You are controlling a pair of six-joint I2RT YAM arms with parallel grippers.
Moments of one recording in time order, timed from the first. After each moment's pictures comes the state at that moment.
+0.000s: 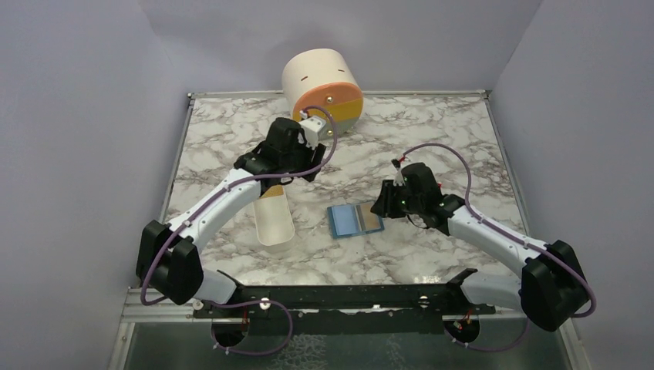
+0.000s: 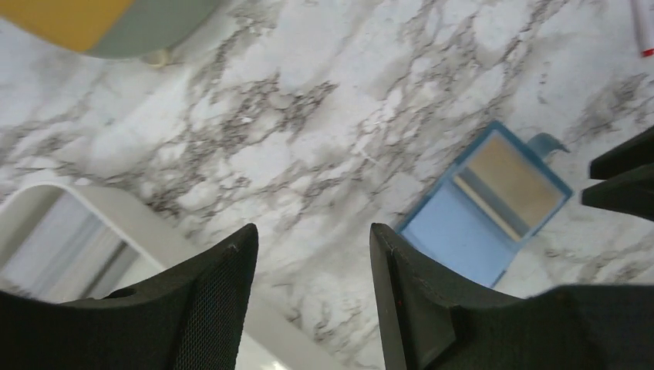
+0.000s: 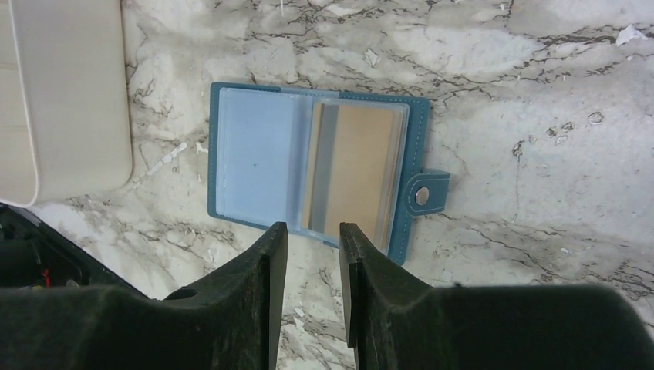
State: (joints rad) left arm -0.58 1.42 1.13 -0.36 0.10 -0.04; right arm 0.56 1.19 0.66 -0.20 -0.15 0.47
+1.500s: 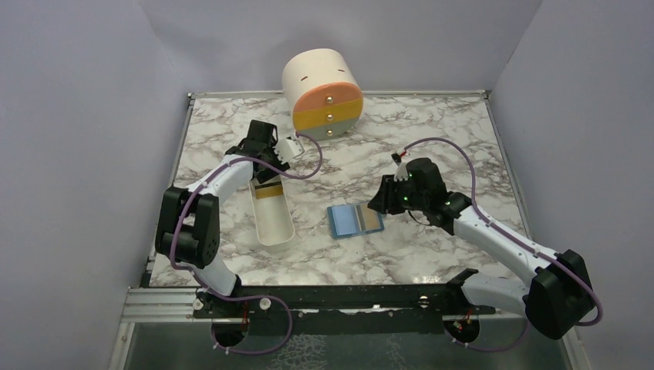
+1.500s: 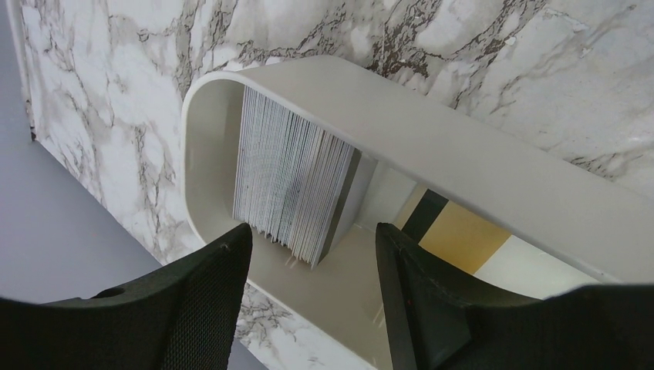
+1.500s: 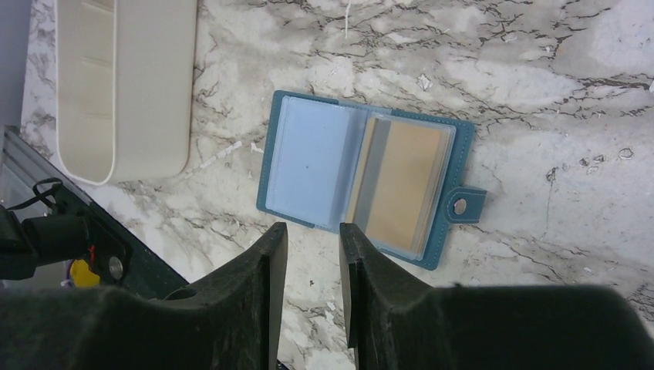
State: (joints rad) left arm -0.25 1.63 1.10 -0.41 -0.06 0.85; right arm 0.56 1.14 0.71 -0.23 -0.23 0.46
